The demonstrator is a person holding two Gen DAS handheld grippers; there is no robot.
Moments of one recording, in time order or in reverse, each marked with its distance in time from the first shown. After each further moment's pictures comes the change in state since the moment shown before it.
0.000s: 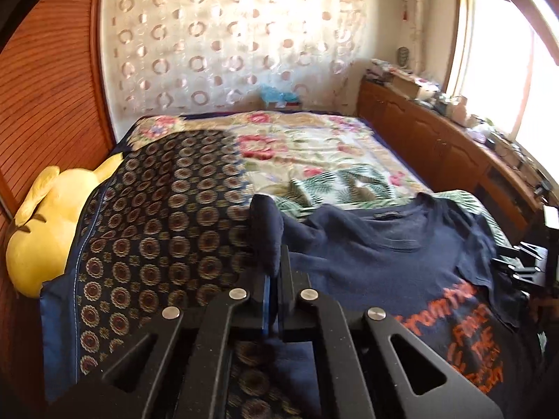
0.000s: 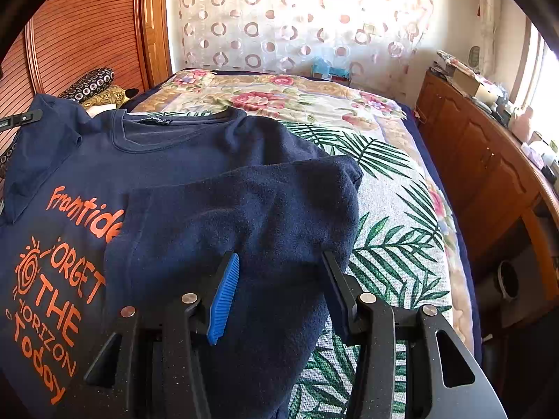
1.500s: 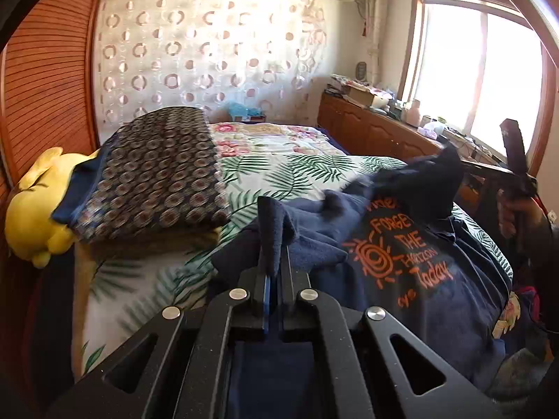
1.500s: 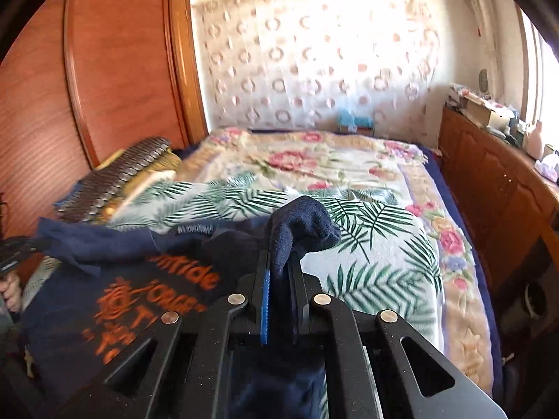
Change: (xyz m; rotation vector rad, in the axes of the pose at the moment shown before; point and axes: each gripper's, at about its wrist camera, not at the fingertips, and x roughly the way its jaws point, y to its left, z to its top) left arm -0.126 -0.023 -0.138 0.017 -0.096 -0.118; right arm -0.110 0.013 -0.016 0.035 -0.260 0.171
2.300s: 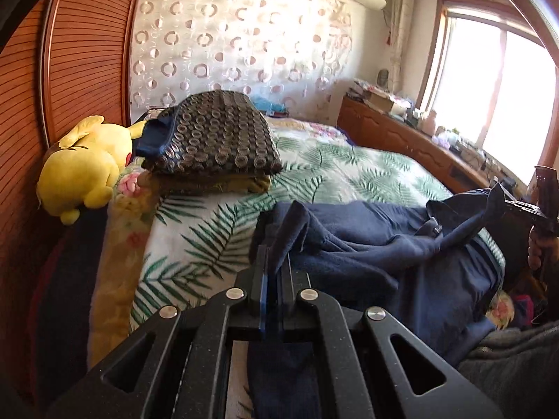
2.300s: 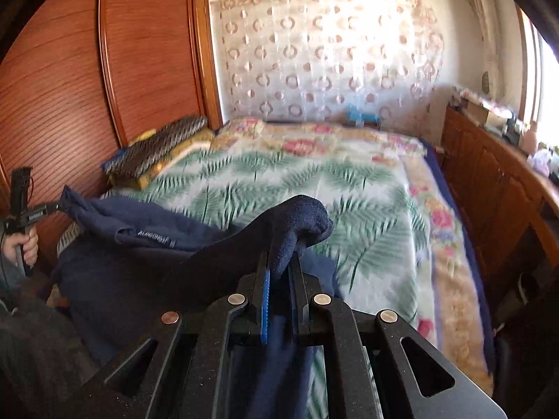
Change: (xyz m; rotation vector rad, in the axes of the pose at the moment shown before) left arm -0.059 0.031 -0.049 -0.076 0.021 0.055; right arm -0.099 0.015 -0.077 -0.033 0.087 0.031
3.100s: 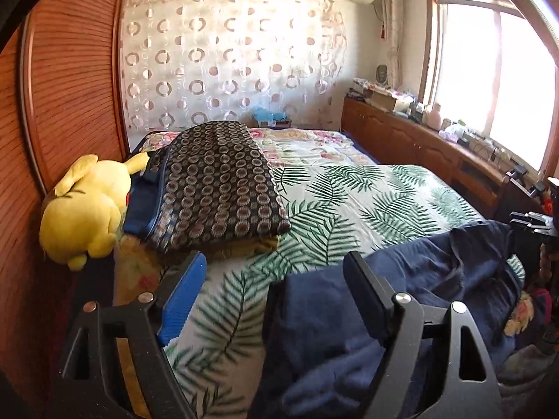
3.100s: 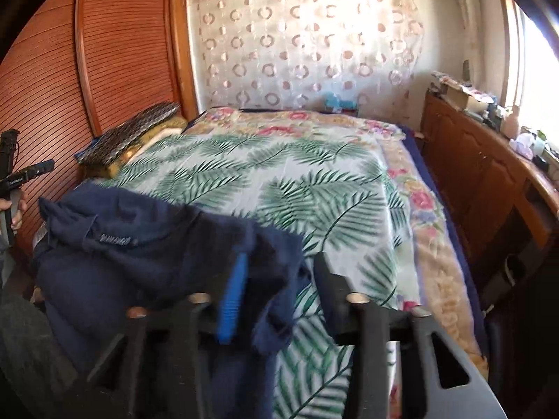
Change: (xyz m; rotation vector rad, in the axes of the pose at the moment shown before) left arm 0.036 -0.005 0.071 0.095 -0.028 0.050; right arm 0.003 -0.023 -0.005 0.032 -0.009 -0.114
